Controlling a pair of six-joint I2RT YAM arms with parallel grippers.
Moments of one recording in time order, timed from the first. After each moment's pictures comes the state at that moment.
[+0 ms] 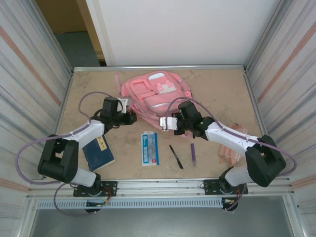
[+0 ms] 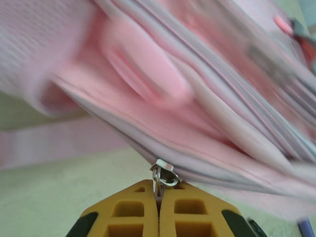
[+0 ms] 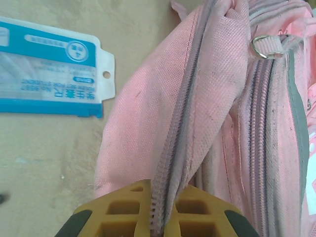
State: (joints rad) left arm -0.29 1.45 0.76 -0.08 0.43 -0.35; right arm 0.67 1.38 0.84 -0.20 -0.21 -1.00
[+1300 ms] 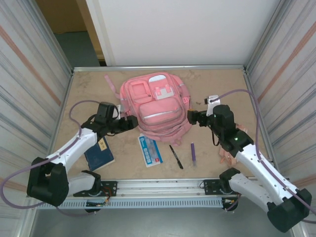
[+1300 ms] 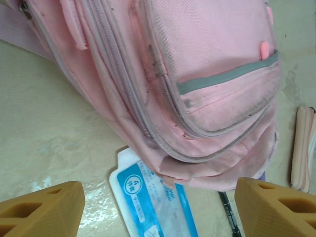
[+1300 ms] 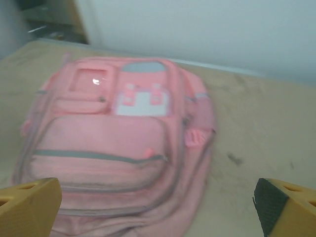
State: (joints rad) left arm -0.34 1.20 0.73 -0.37 0.38 -0.59; right arm 0.47 0.85 0.71 -0.33 0.15 0.26
